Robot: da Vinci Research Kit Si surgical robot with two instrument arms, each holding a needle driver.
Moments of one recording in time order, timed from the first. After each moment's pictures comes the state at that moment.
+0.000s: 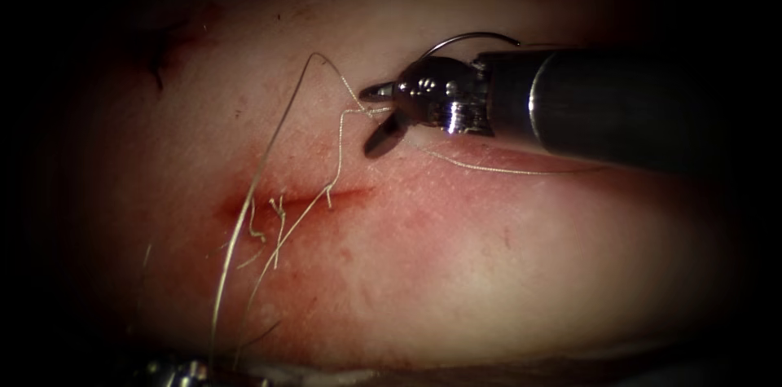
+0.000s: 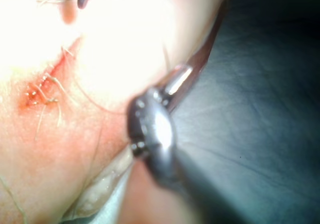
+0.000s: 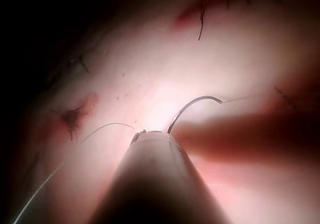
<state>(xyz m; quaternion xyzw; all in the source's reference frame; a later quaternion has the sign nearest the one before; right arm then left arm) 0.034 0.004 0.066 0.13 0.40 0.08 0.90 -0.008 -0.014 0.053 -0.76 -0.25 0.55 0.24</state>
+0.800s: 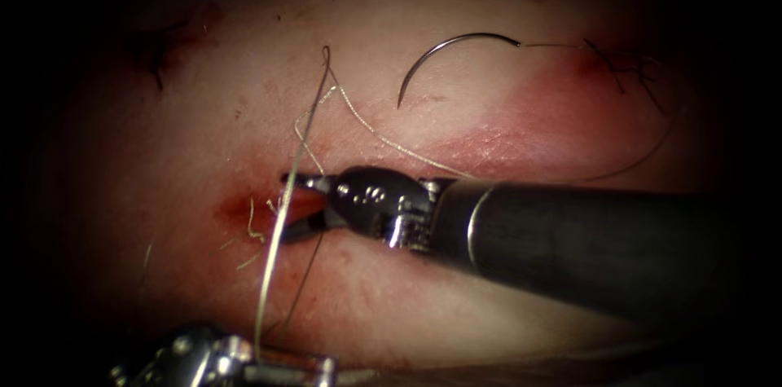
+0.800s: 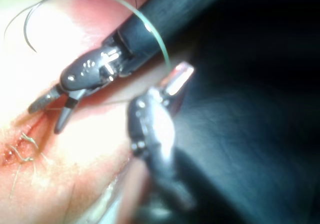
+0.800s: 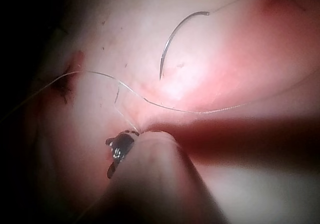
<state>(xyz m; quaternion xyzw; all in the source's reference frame) 0.041 -0.006 0.066 0.09 0.54 0.18 0.82 -0.014 -0.008 0.045 -0.79 -0.26 0.51 0.21</state>
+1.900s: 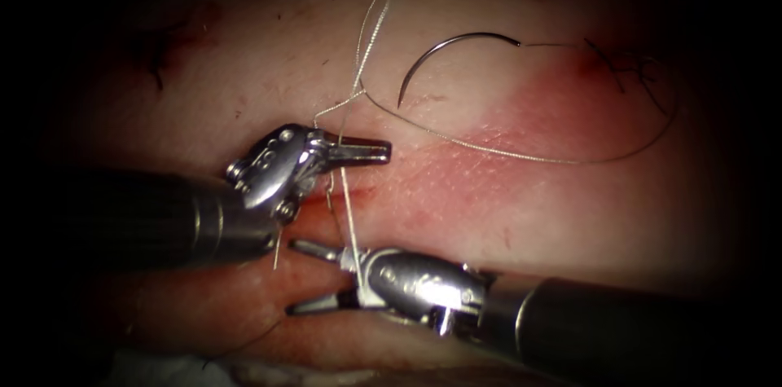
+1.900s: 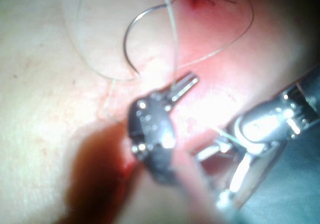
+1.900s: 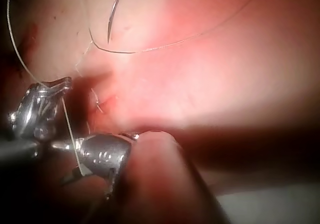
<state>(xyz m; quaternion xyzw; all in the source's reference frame) 0.036 -0.012 0.064 0.10 0.68 0.17 0.70 -0.014 0.003 0.069 -0.78 -0.25 0.54 0.21</state>
